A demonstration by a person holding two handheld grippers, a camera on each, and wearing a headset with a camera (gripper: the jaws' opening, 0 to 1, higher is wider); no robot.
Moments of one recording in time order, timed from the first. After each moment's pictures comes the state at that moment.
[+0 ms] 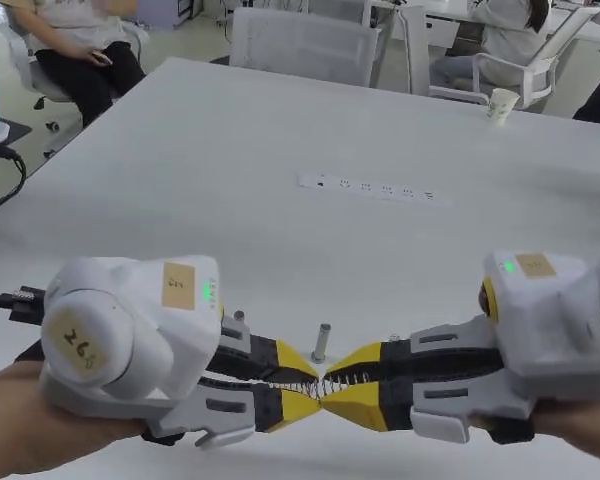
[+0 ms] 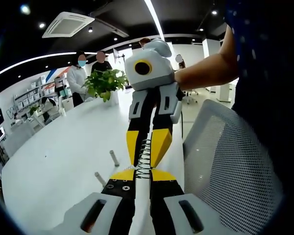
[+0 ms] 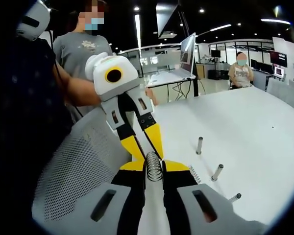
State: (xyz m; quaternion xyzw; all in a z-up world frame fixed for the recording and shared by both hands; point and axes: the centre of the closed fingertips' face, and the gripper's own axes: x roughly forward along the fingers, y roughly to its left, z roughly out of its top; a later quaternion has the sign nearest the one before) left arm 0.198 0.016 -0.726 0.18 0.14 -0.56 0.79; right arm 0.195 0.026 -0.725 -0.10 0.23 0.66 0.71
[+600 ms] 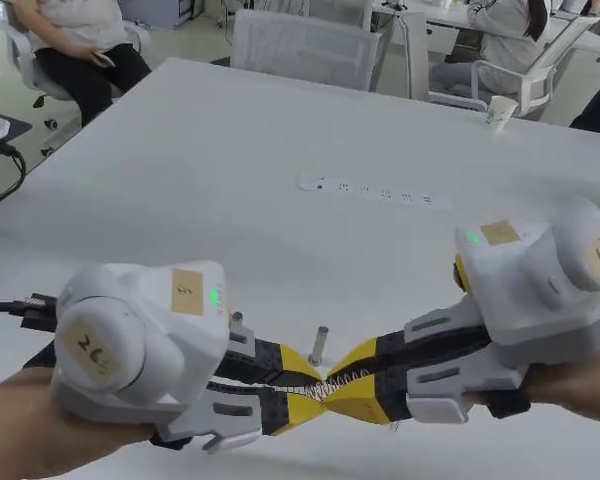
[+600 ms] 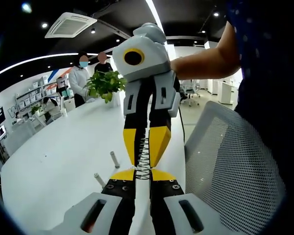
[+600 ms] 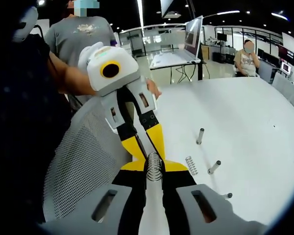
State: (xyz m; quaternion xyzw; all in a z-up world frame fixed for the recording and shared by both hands) left arm 0.200 0.012 -0.728 0.17 0.14 -0.55 0.80; right arm 0.195 0.025 -0.726 -0.19 0.30 0.66 0.66
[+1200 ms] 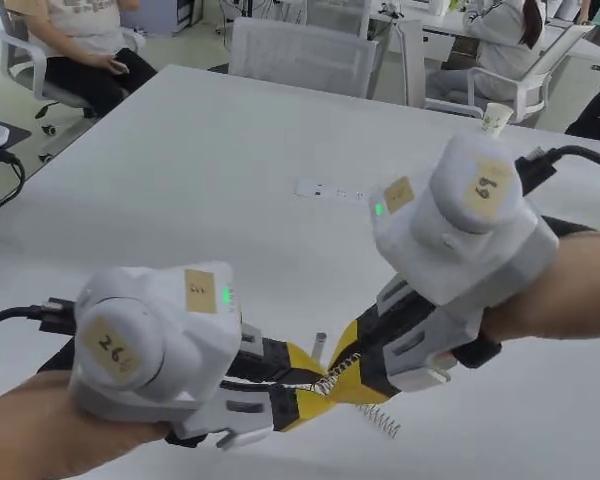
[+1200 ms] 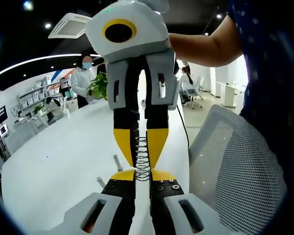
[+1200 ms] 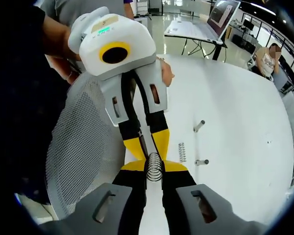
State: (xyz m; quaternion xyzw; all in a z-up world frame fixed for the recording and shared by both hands) left arm 0.210 0.006 -0.725 0.16 0.13 -0.54 0.81; right arm 0.200 0.025 -0.723 -0.38 0.36 0.64 0.57
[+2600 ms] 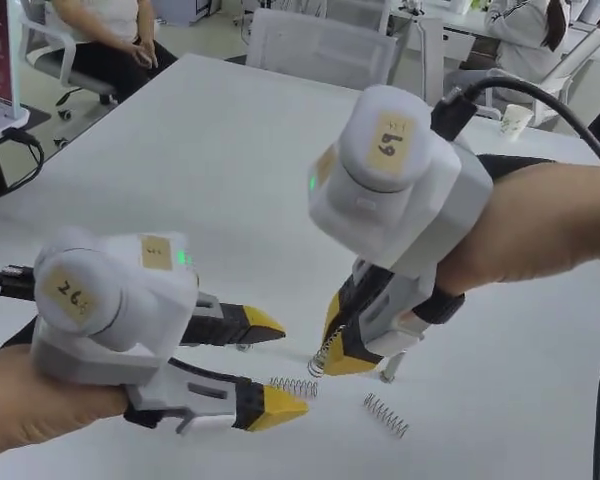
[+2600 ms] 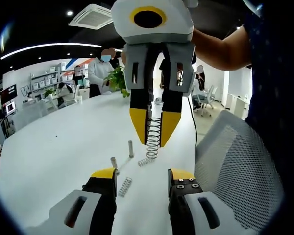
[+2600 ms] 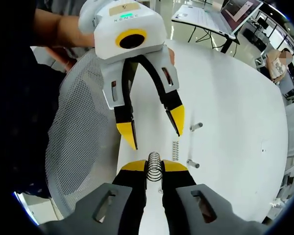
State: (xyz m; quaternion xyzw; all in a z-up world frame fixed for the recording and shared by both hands) left arm 0.222 0.052 -0.736 0.11 0.17 -0.50 0.84; right arm 0.211 0.034 -0.721 -0.45 0.38 0.62 0.52
